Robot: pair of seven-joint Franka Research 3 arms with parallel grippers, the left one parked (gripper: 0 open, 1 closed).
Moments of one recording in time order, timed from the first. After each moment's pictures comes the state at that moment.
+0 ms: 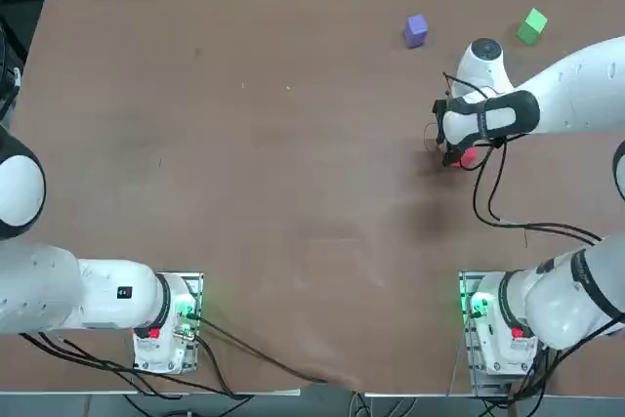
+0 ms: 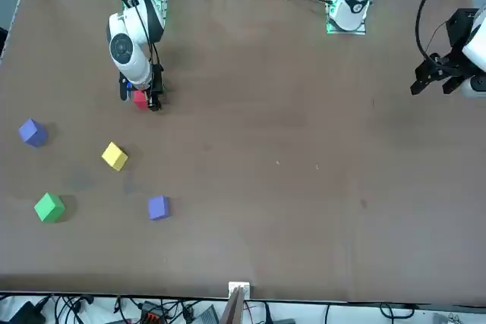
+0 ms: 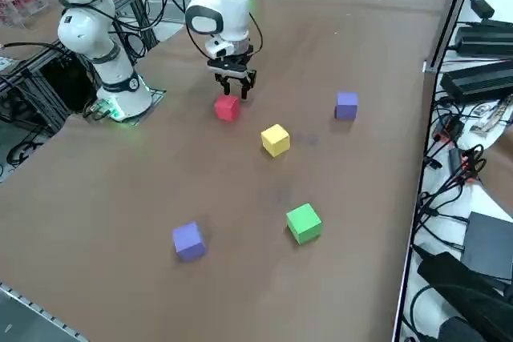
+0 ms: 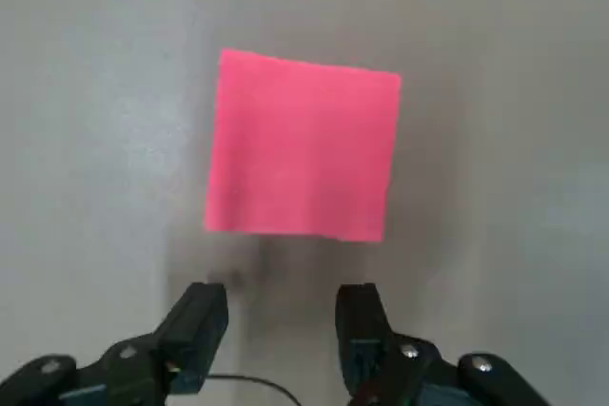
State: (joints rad) arm 0.45 0.12 -0.10 -2.59 0.02 2.58 1.76
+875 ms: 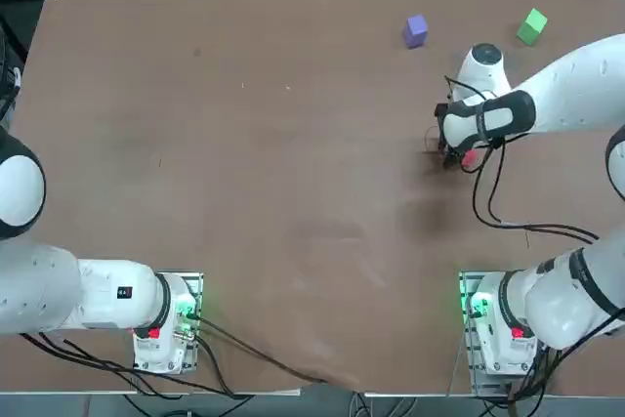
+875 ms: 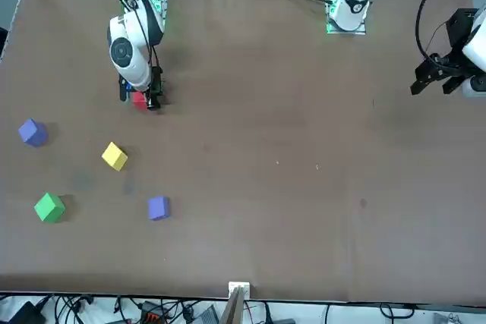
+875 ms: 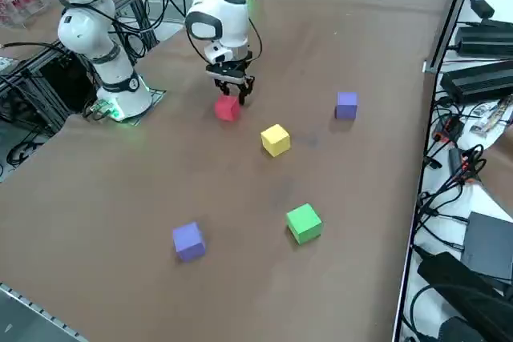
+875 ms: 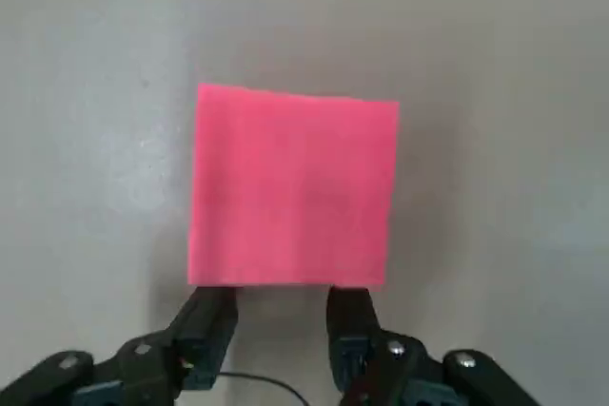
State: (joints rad) arm 0.42 0.15 -0.12 -2.59 0.02 2.60 1.76
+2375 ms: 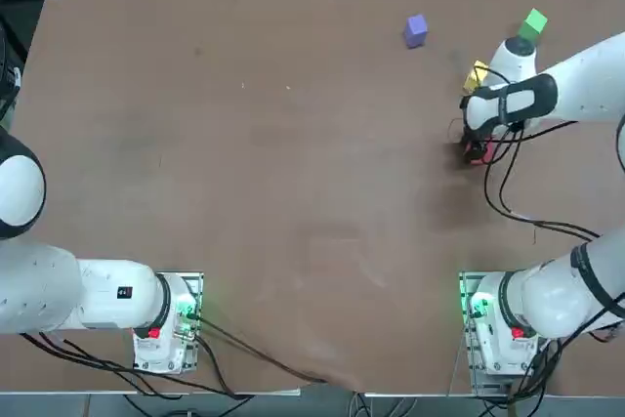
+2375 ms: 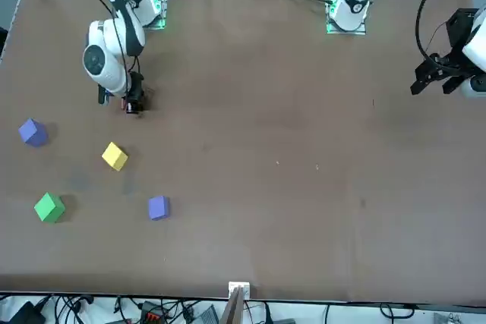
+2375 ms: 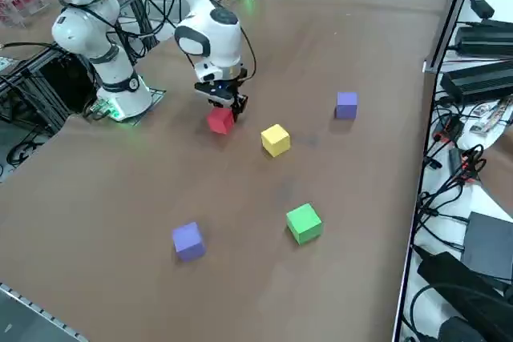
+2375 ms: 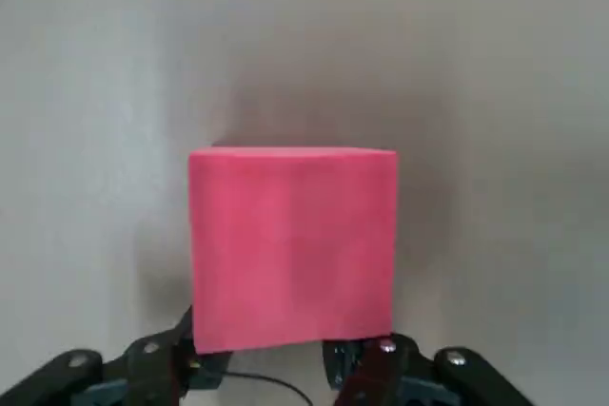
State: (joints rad) arm 0.21 0.16 -0.12 -2.60 0.02 2.60 1.65
